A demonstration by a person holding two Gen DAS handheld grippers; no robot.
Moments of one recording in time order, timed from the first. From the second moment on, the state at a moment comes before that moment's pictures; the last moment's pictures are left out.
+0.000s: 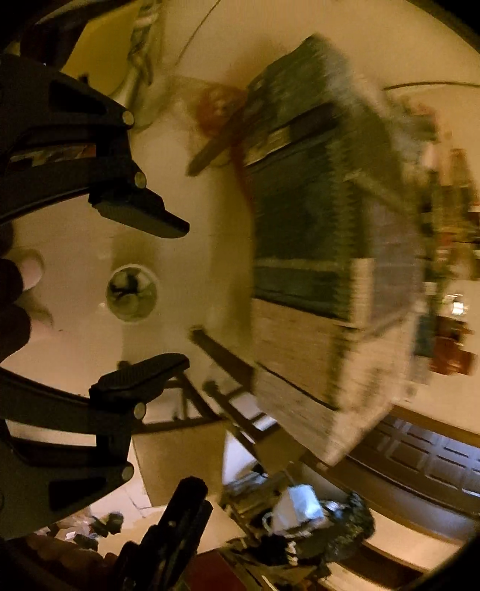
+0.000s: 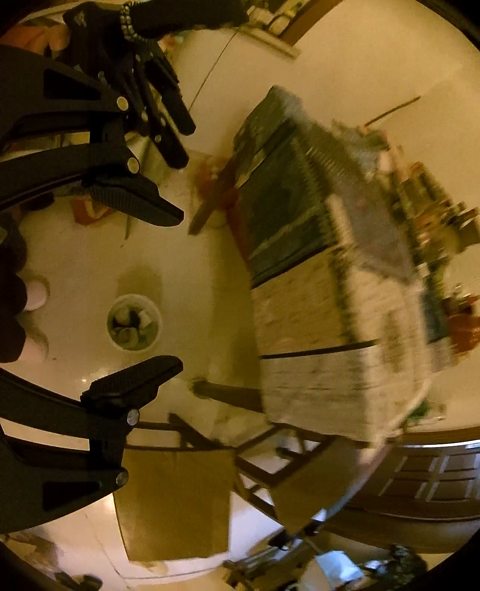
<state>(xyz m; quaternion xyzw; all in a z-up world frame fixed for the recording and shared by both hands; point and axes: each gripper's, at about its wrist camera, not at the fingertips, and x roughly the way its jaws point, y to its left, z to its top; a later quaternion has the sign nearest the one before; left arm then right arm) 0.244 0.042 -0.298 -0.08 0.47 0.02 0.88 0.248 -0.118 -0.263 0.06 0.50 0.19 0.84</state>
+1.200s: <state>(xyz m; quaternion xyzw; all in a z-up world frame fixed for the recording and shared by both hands) 0.104 0.090 0.010 -0.03 0.17 0.02 0.98 0.142 -0.085 0.001 0.02 0.18 0.14 0.97</state>
